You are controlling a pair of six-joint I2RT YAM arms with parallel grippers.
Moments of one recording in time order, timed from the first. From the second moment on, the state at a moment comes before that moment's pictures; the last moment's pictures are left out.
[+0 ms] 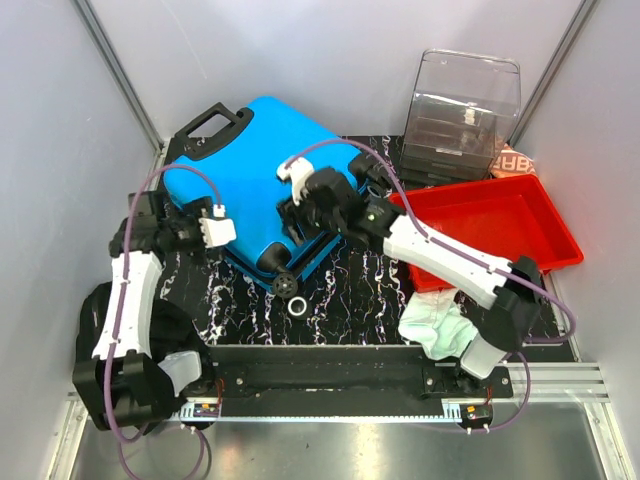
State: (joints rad) left arm 0.15 1.11 0.98 -0.78 0.74 1.46; right arm 0.92 1.69 1.60 -0.43 0.01 0.10
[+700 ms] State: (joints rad) left arm 0.30 1.17 1.10 -1.04 0.81 1.50; right arm 1.14 1.83 1.55 -0.52 0.18 0.27
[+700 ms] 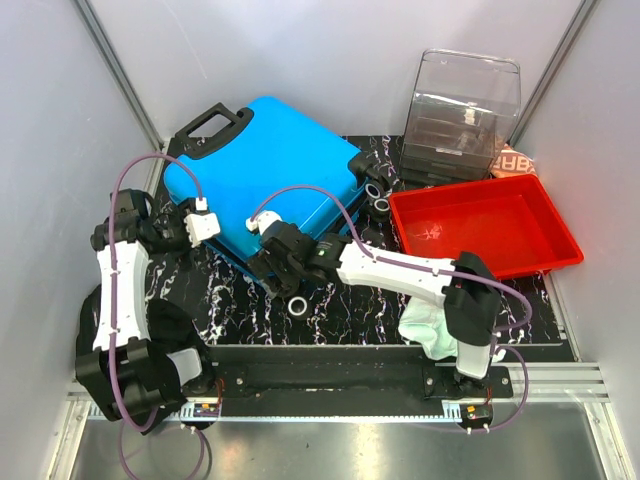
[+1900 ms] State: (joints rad) left arm 0.32 1.13 1.16 -1.34 0.86 1.76; right arm 0.92 1.77 1.47 -0.33 -0.31 0.50
